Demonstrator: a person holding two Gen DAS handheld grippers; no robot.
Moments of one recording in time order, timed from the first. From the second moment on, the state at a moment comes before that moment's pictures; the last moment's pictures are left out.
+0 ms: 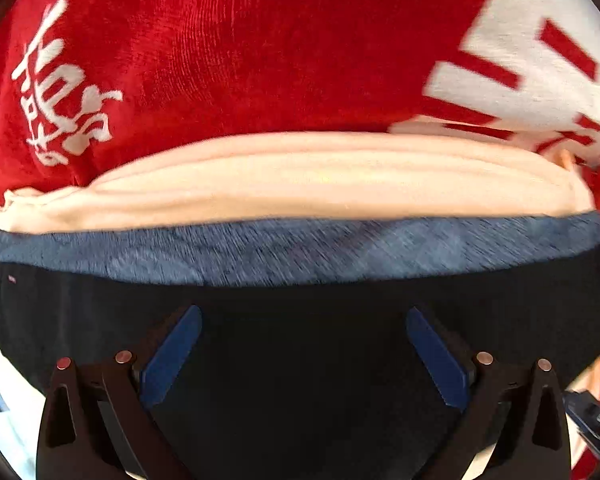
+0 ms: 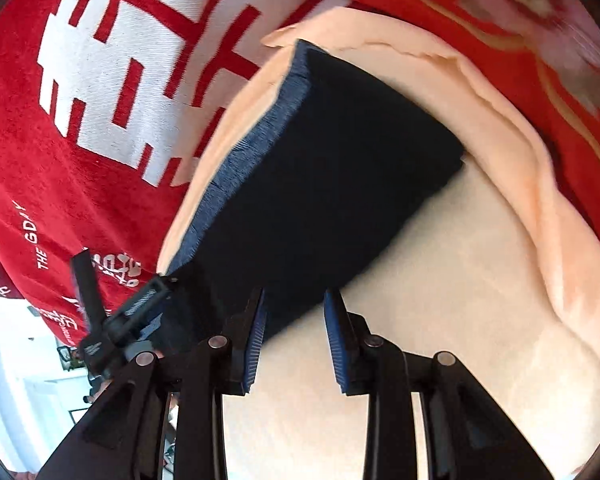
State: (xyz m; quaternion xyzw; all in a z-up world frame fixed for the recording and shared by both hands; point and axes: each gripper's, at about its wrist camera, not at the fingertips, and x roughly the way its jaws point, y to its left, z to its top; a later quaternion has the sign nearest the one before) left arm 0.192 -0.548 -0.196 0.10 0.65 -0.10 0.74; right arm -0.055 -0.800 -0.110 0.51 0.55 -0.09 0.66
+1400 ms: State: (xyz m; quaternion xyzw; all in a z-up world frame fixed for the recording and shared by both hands) left arm 0.102 -0.567 -0.179 0.16 0.59 -0.23 0.76; right arm 0.028 -0.736 -0.023 0.33 0.45 -0.05 0.83
